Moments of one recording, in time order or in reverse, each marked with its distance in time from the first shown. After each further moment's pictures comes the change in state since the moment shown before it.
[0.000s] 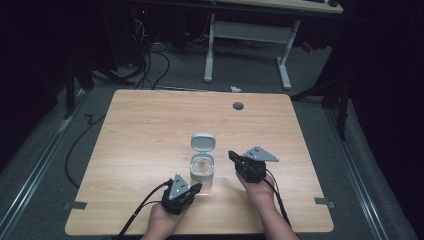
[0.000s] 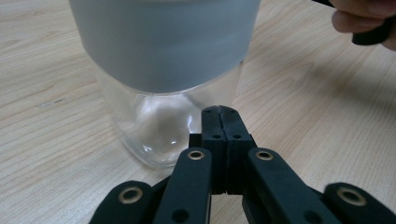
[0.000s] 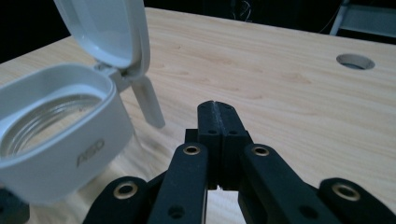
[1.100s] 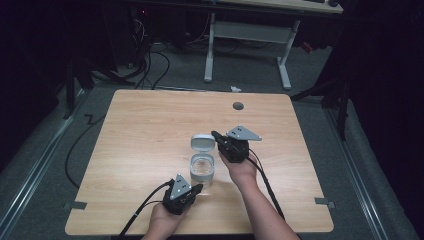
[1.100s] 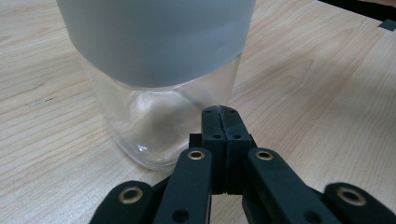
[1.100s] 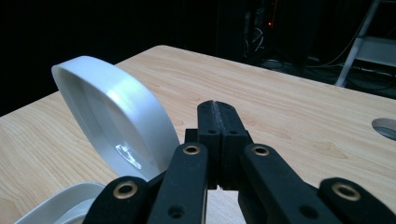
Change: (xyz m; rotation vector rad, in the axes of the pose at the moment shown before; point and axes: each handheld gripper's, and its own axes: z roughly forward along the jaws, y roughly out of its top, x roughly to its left) left arm 0.001 -0.004 0.003 0.006 -0.009 -0.002; right arm 0.020 0.058 0.041 -0.079 0.048 -0.022
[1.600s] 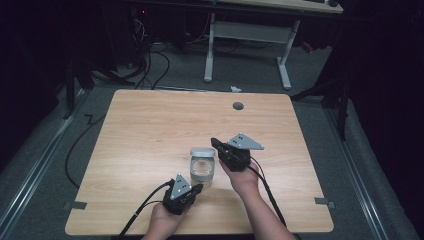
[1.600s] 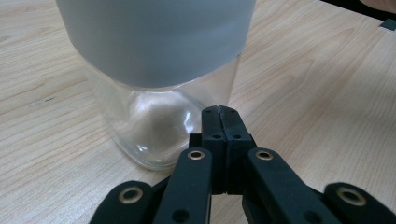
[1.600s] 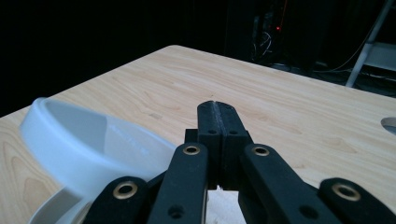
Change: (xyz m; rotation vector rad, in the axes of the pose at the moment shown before) left arm 0.000 0.000 0.000 0.000 0.003 0.003; right arm 0.013 -0.010 -0.019 -0.015 0.028 -0.022
